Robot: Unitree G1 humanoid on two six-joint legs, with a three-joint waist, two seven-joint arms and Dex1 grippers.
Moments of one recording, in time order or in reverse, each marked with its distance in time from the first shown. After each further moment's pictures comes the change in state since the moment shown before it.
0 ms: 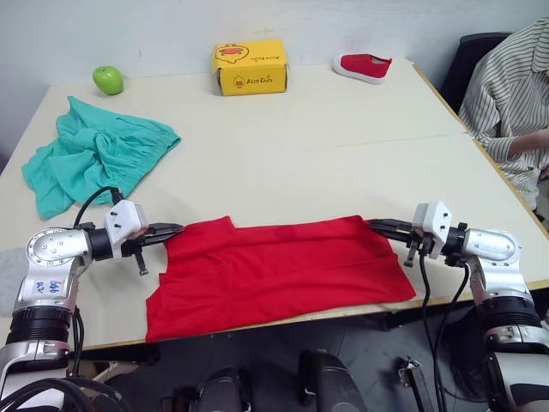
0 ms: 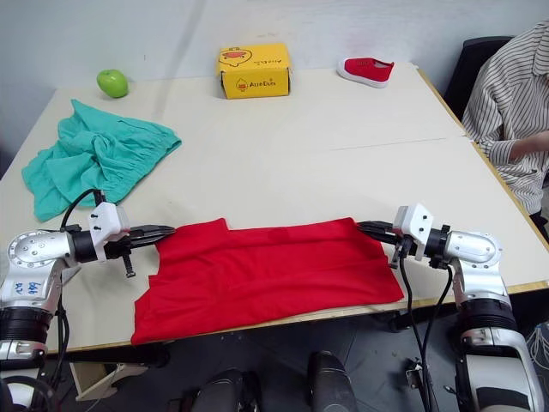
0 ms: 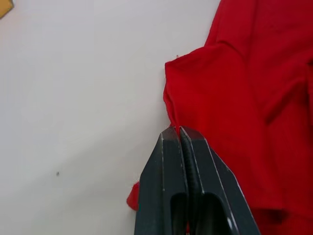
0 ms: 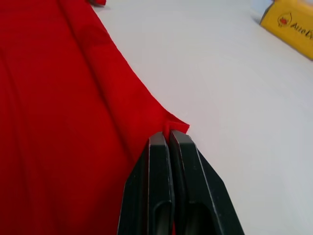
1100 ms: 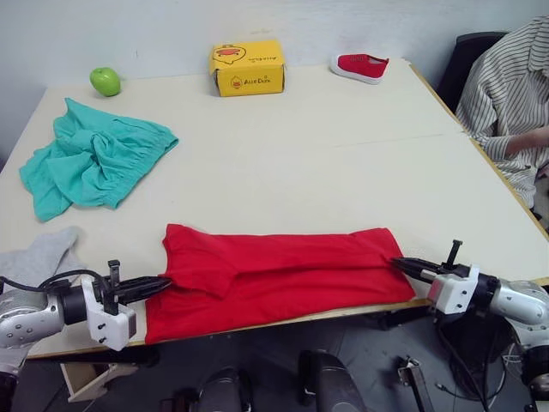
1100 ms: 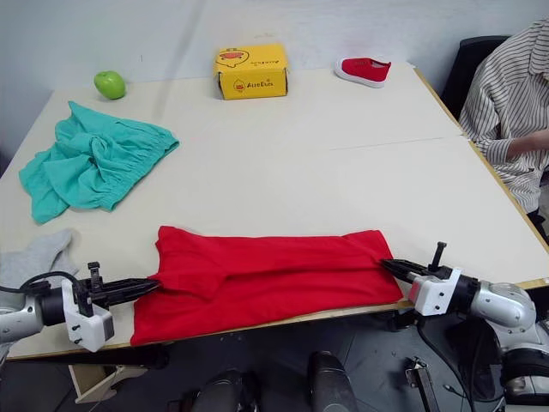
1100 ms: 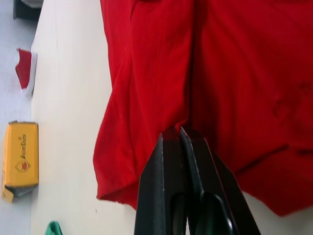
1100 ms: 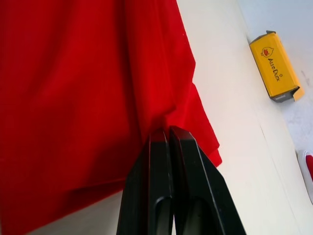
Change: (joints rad) left arm 0.467 0.171 0.092 -0.140 0.330 -0.776 0.373; right arm 0.291 -0.166 0.043 0.075 -0.234 -0.700 -0.371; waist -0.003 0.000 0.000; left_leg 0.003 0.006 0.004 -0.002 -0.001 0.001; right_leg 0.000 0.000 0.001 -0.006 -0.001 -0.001
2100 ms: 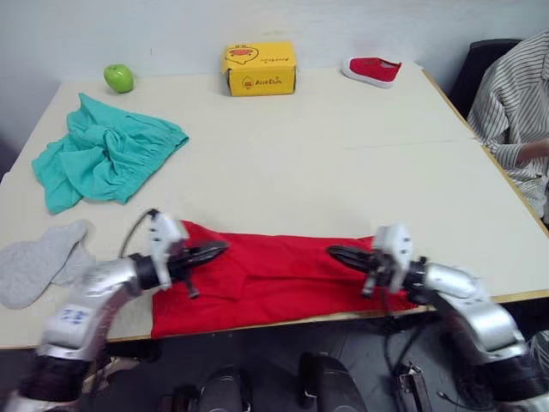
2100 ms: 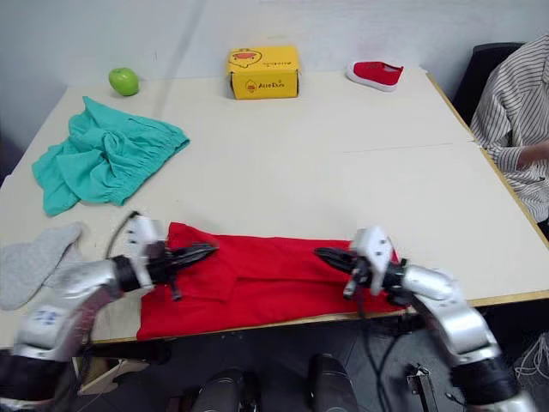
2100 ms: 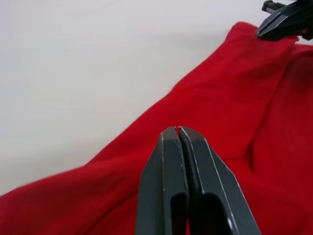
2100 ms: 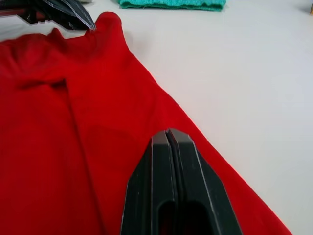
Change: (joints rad) left arm -0.202 -0.299 -0.290 -0.485 -0.552 1.416 0.084; right arm 0.059 0.228 0.238 -0.874 0.324 1.278 -0.149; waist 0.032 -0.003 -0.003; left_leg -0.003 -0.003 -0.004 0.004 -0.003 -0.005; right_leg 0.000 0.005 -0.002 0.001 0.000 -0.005
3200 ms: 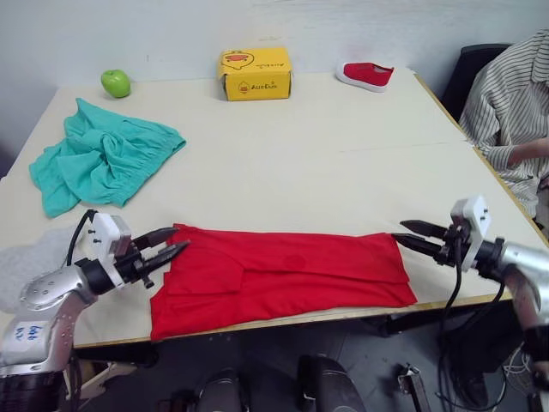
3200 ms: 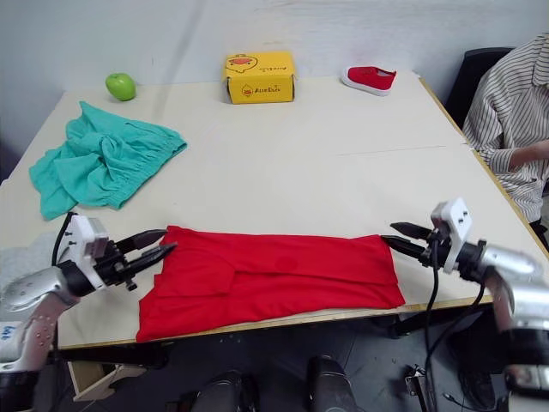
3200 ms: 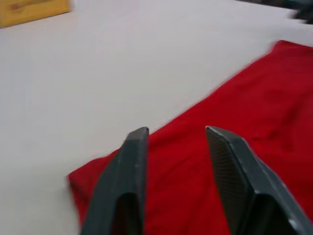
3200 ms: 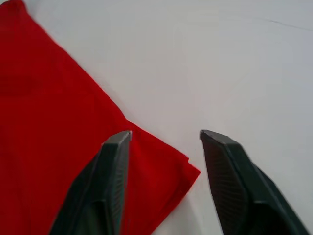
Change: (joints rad) left arm 0.155 0.070 0.368 -0.052 -0.150 -0.044 -0.281; right arm -0.246 -0.265 -0.296 0.520 0.110 0.170 0.454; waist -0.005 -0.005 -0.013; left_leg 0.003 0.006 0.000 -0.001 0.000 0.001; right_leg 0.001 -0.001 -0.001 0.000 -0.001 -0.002
